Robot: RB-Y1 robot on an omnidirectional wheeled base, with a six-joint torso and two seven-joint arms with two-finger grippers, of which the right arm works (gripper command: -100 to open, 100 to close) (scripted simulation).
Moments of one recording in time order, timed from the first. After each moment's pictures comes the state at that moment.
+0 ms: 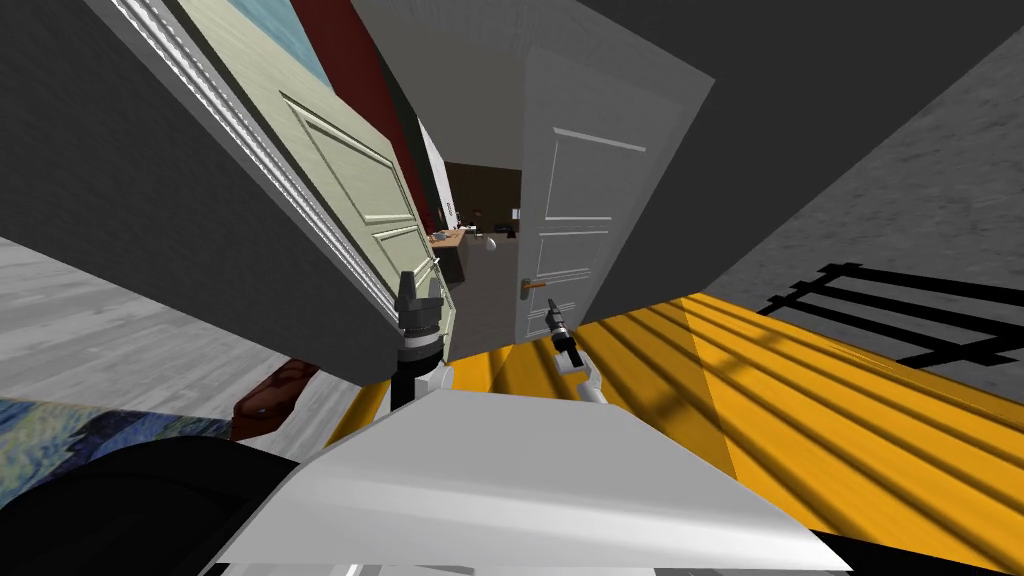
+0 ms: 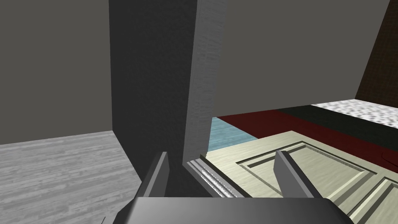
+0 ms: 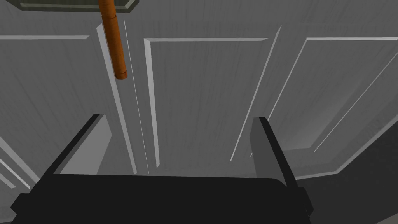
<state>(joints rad) -0.05 -0.12 0.14 -1.37 0.07 -0.38 -0.15</state>
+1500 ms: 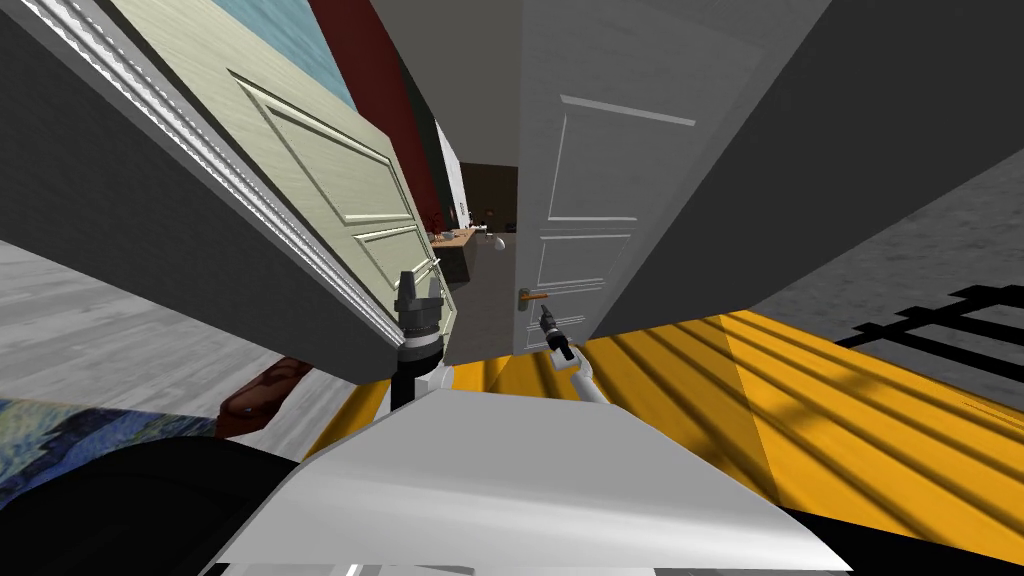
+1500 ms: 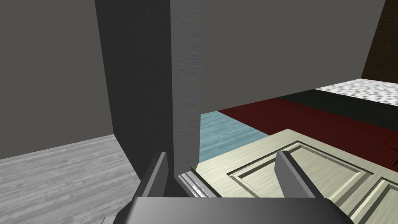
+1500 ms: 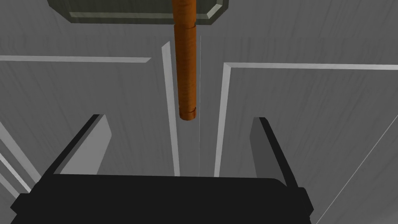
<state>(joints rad) -0.20 -0.13 0.18 -1.09 0.07 -0.33 -0.23</state>
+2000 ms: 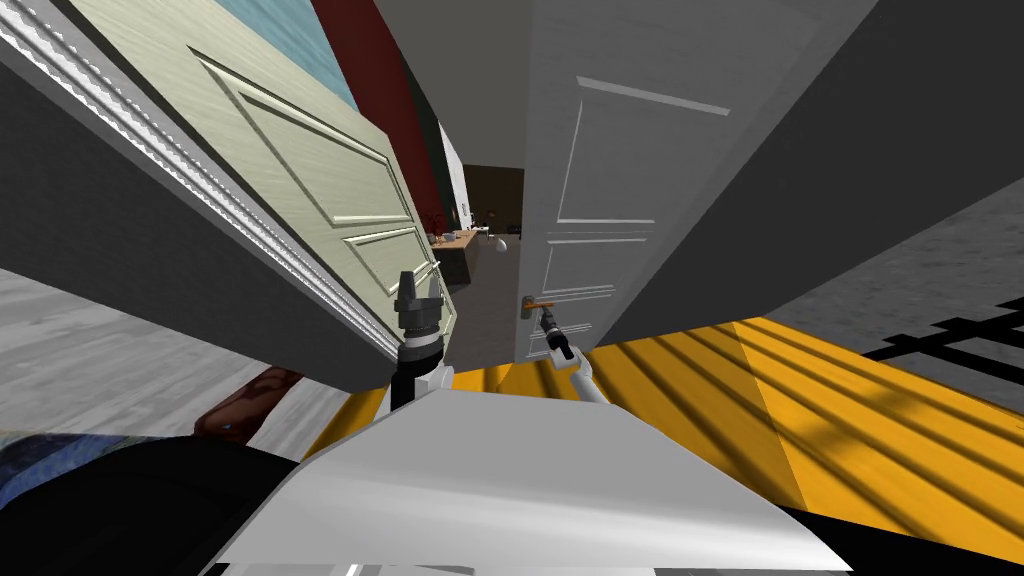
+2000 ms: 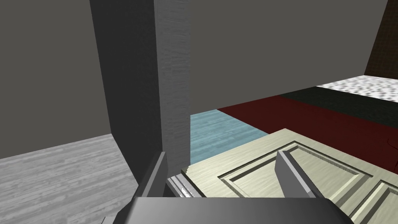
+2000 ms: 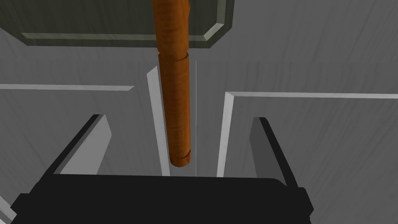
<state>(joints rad) -0.21 -0.12 0.17 -1.08 0.06 -0.33 -0.22</state>
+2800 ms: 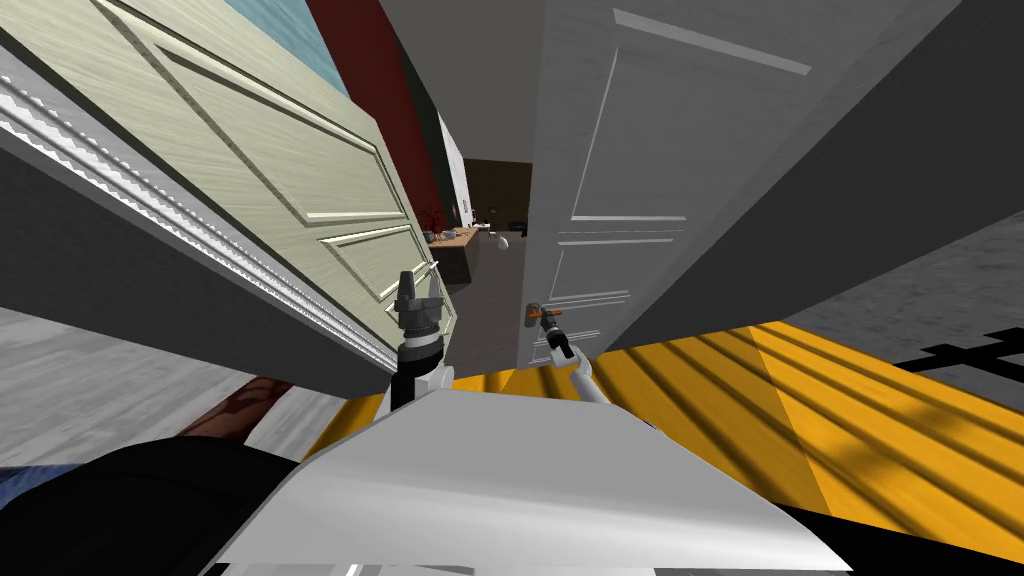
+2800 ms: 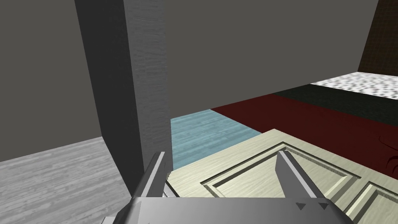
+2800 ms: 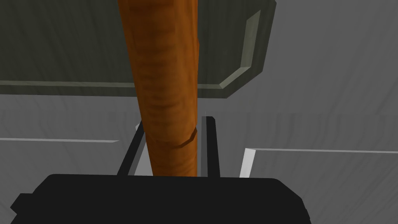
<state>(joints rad) -0.22 -0.12 0.16 -1.06 0.06 -0.33 -0.21</state>
